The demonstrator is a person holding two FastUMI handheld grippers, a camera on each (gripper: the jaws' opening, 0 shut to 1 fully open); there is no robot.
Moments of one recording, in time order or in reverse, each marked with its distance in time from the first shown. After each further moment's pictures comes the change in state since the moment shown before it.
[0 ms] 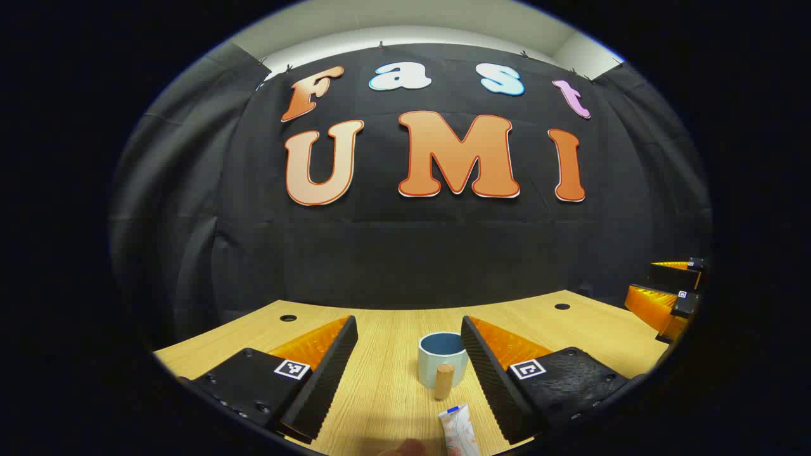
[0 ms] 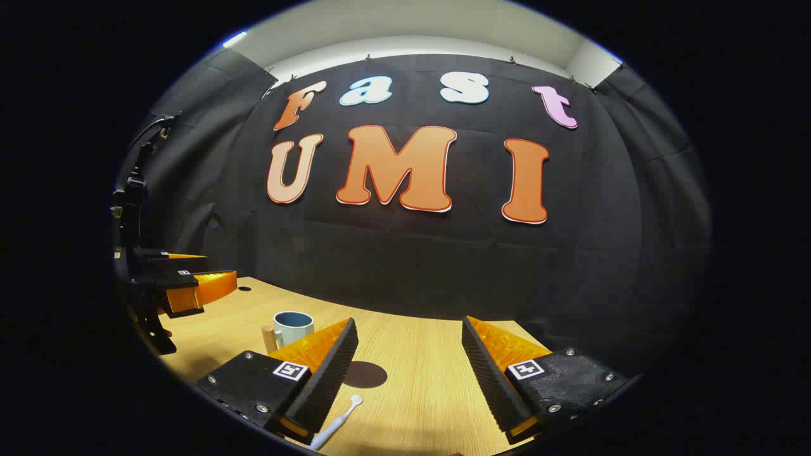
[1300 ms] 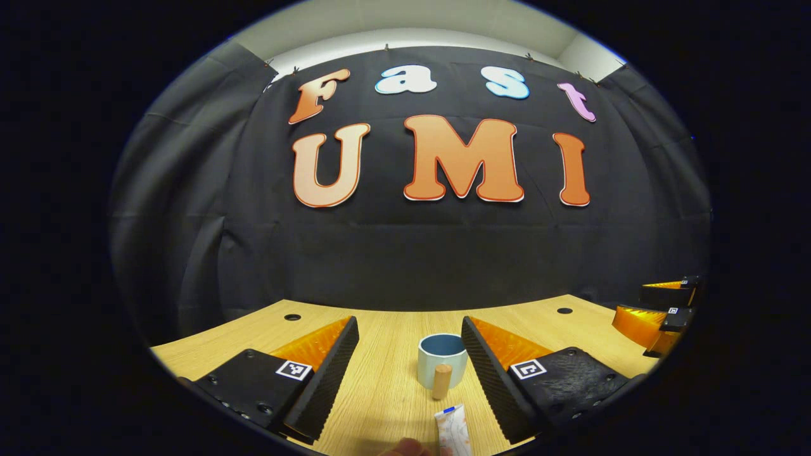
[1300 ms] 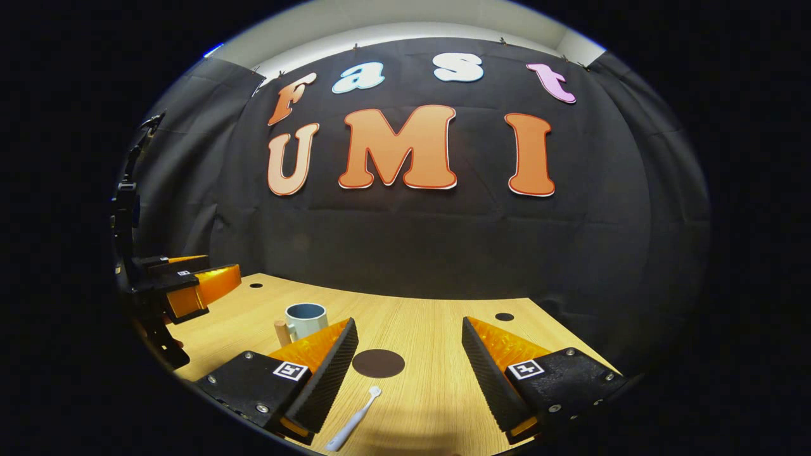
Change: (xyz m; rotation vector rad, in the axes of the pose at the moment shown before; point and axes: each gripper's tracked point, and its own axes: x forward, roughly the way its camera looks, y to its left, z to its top) left arm -0.009 0.001 0.007 -0.011 -0.024 0.037; right arm 0.003 0.010 -0.021 0.059 0.097 0.032
